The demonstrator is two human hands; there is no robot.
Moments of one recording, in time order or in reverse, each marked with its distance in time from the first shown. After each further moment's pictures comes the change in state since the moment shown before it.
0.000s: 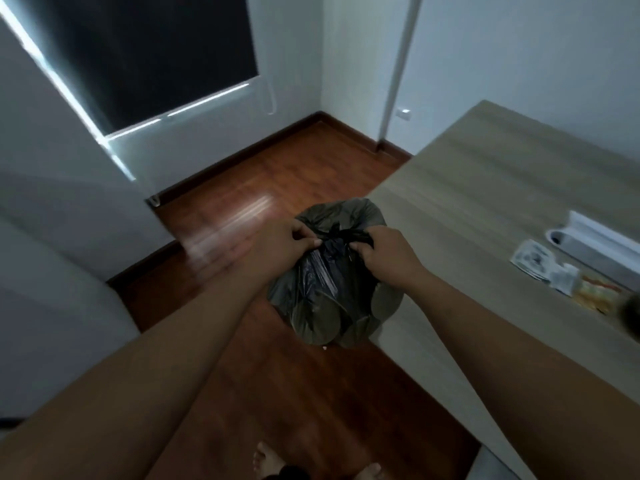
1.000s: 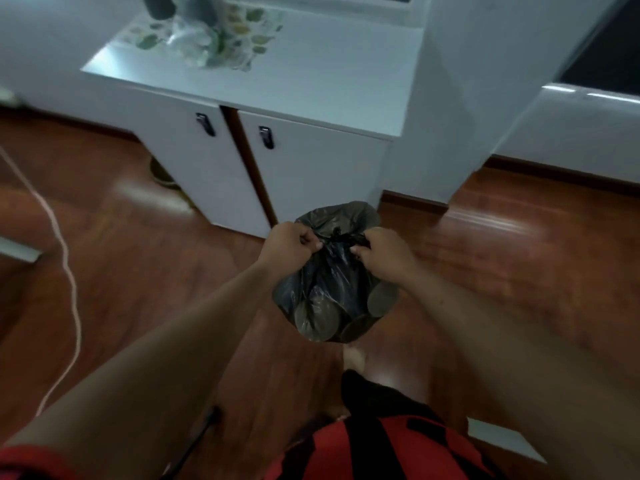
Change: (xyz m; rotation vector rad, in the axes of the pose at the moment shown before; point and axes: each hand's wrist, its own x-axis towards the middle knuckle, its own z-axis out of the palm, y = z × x) left_hand -0.308 -0.424 -0.300 -0.113 0.576 -0.926; right_hand 0.020 -0.474 0.450 -0.304 -0.769 -0.764
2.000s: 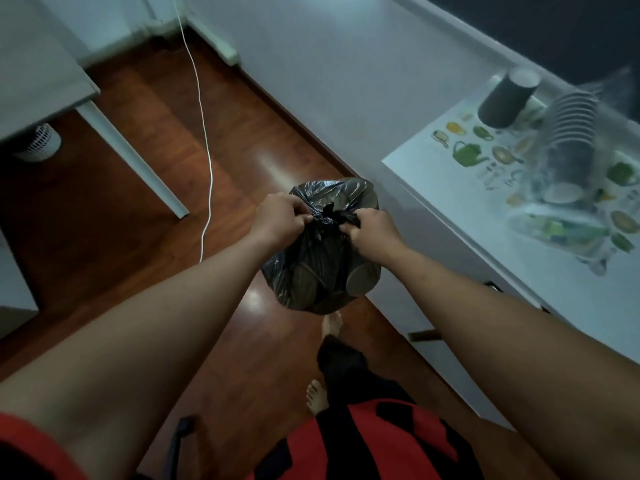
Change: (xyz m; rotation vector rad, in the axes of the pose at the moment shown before) left_hand 0.185 -0.396 -0.474 -0.010 0.466 -0.387; right_hand 0.411 -0.557 0.165 -0.028 -0.245 -0.355
